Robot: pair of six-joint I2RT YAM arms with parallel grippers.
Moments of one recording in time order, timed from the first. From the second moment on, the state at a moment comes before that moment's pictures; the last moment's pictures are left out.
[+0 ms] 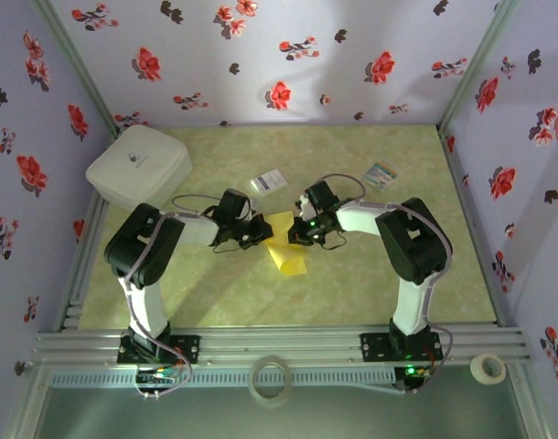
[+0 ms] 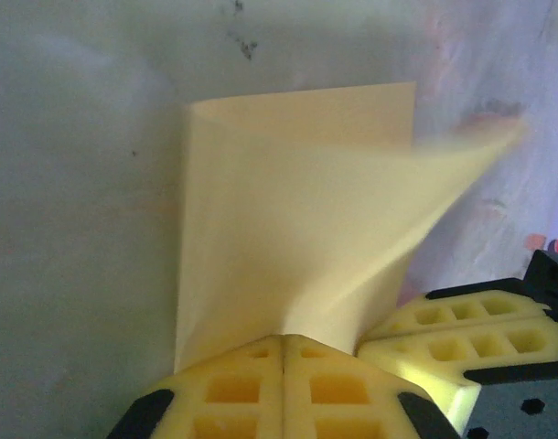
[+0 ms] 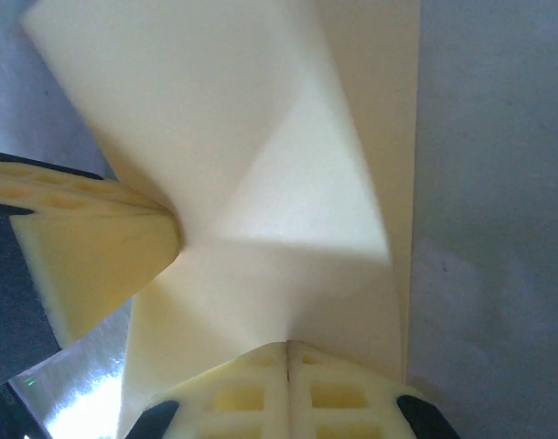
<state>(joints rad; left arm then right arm) -0.56 1.88 0.87 0.14 0.52 -0.89 0.55 1.89 1.03 -0.29 -0.55 0.53</state>
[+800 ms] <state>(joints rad) -0.51 1.94 0.98 0.06 0.54 -0.85 0.55 1.89 1.03 -0.29 -0.55 0.53</state>
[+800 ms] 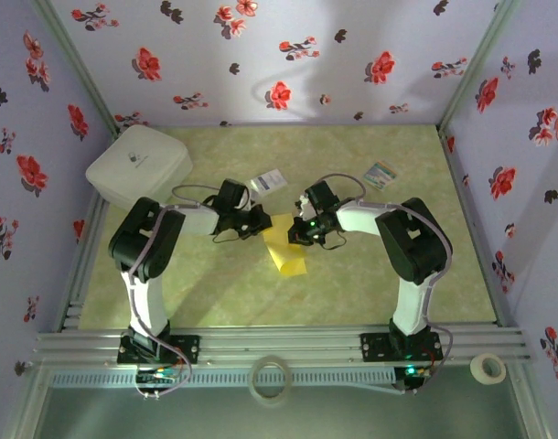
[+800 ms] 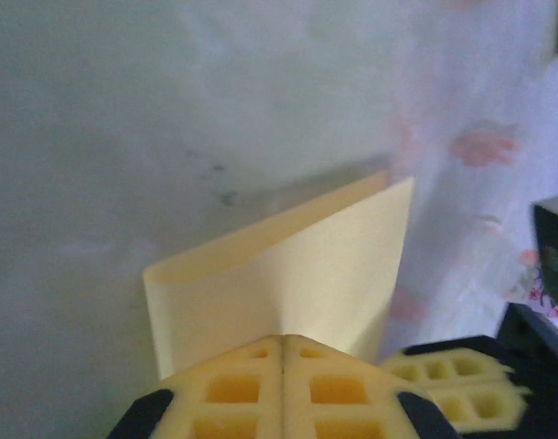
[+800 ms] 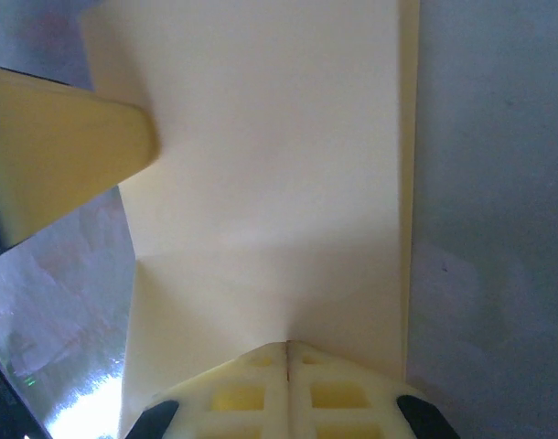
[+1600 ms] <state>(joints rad) -0.49 1.96 1.02 0.01 0.61 -0.77 0.55 1.89 1.03 -0.29 -0.55 0.53</state>
